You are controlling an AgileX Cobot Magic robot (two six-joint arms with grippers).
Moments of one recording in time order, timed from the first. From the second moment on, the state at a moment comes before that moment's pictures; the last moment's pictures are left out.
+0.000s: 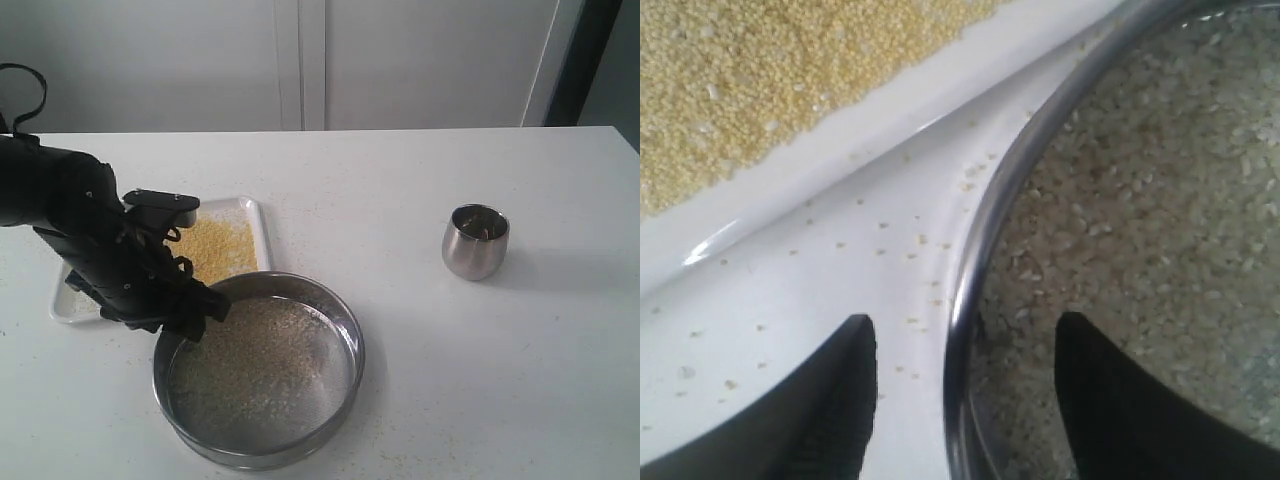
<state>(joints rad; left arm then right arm) -0.50 1.73 -0.99 -0.13 0.59 -0.05 0.05 0.64 -0.64 -0.20 0.64 0.18</state>
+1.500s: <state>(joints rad) -0.22 1.44 -0.99 0.05 0.93 -0.18 0.05 0.64 -0.64 -0.20 0.64 0.18</state>
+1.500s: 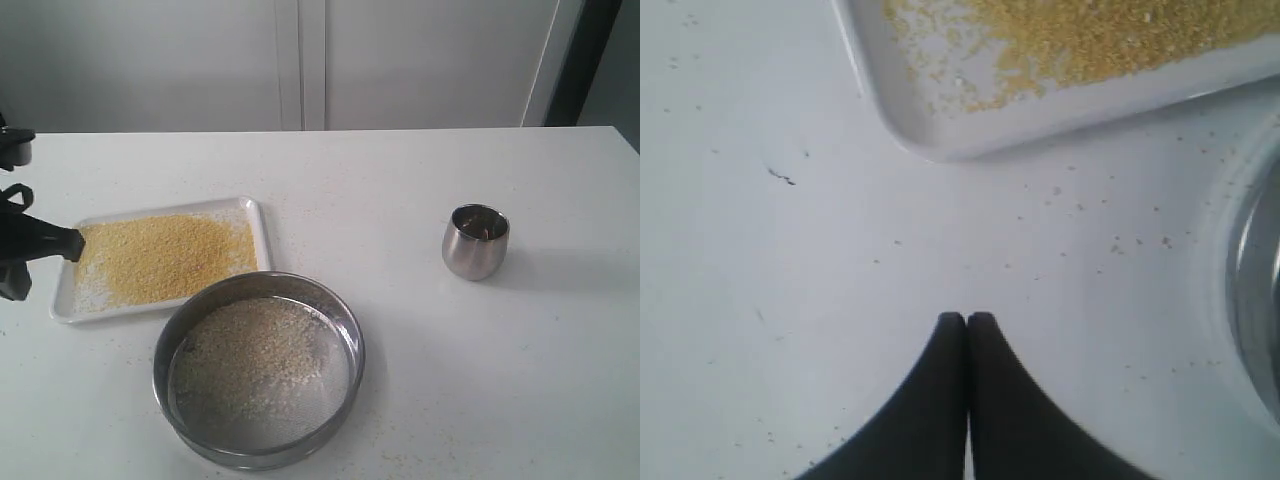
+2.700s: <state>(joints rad) -0.06 1.14 -0.97 -0.04 1.00 -0.09 0.05 0.64 -0.64 -0.20 0.64 0.18</state>
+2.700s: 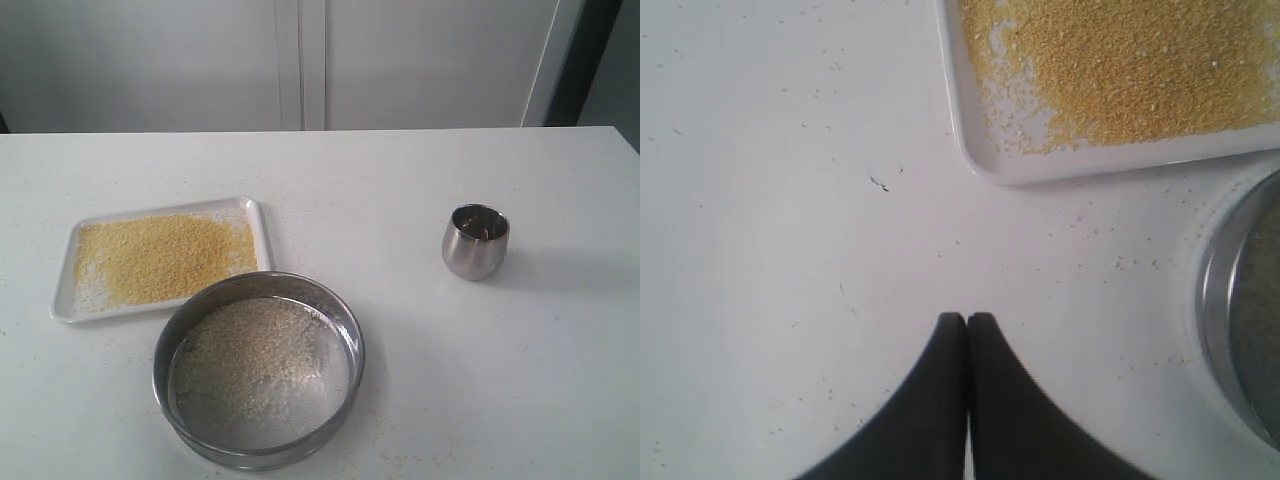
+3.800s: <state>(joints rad) -0.06 0.69 -0.74 -0.03 0.94 -0.08 0.05 0.64 -0.64 -0.20 0.64 0.18</state>
